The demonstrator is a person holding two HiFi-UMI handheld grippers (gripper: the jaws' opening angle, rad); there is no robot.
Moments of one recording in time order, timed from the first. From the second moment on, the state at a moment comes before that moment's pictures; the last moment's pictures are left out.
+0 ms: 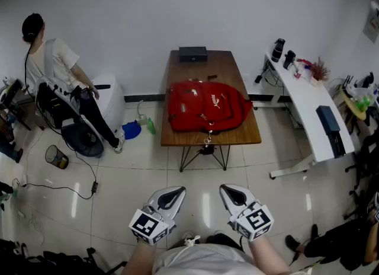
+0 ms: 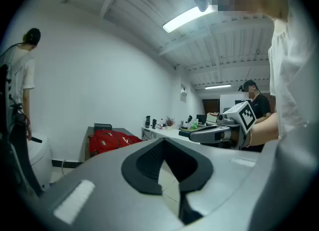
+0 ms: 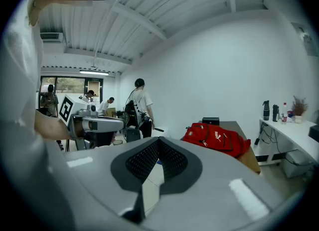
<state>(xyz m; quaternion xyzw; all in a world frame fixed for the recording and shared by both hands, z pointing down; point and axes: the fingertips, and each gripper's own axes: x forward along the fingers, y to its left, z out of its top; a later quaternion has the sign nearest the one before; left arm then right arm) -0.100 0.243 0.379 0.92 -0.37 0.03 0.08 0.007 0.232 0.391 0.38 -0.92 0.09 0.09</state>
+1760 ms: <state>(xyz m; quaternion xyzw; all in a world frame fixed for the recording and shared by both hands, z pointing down) -0.066 -0.136 0.493 0.89 -0.41 0.14 0.14 0.024 -0.131 0.509 0.33 -0.90 0.21 0.18</state>
